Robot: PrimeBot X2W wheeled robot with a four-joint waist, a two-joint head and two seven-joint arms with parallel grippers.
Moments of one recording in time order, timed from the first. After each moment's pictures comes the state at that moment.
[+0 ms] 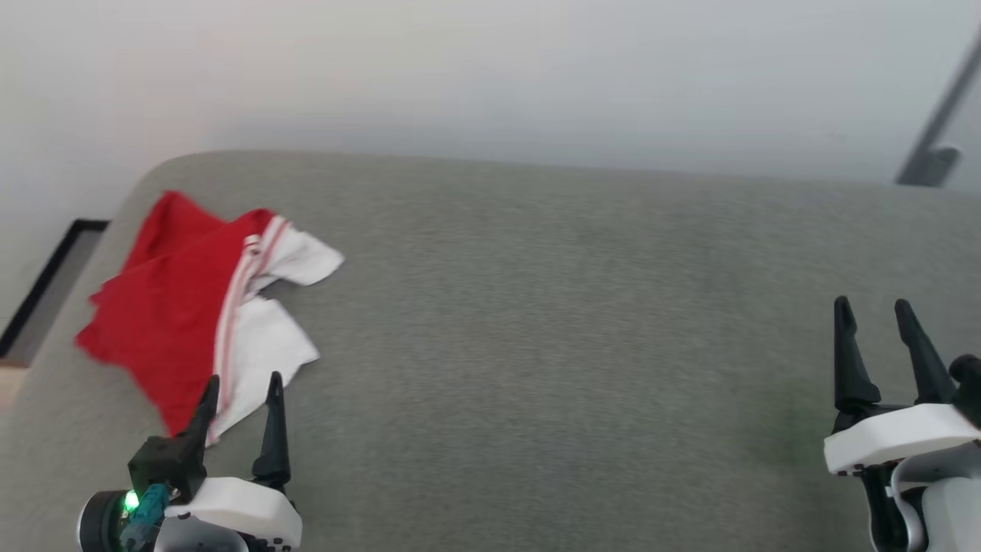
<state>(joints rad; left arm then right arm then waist) -0.07 0.10 0.05 0.30 -0.12 -0.09 -0.26 -0.17 -0.19 -0.09 0.33 0.33 0.13 -0.26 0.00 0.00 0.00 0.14</state>
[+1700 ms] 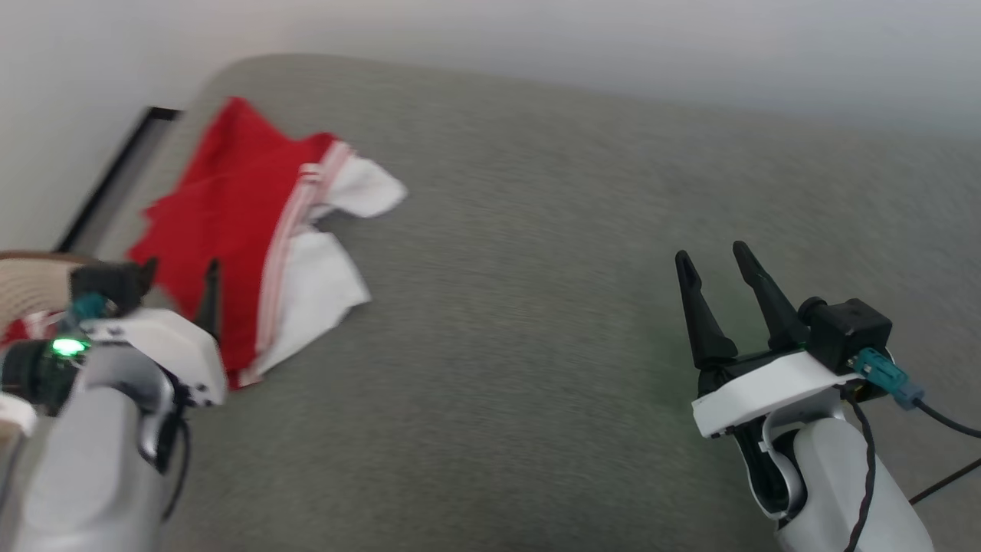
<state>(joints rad) -0.46 0.27 0.01 0.60 -0.17 -0.12 -0.10 -0.32 -0.10 0.17 0.36 0.34 0.13 -0.26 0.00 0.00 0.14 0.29</state>
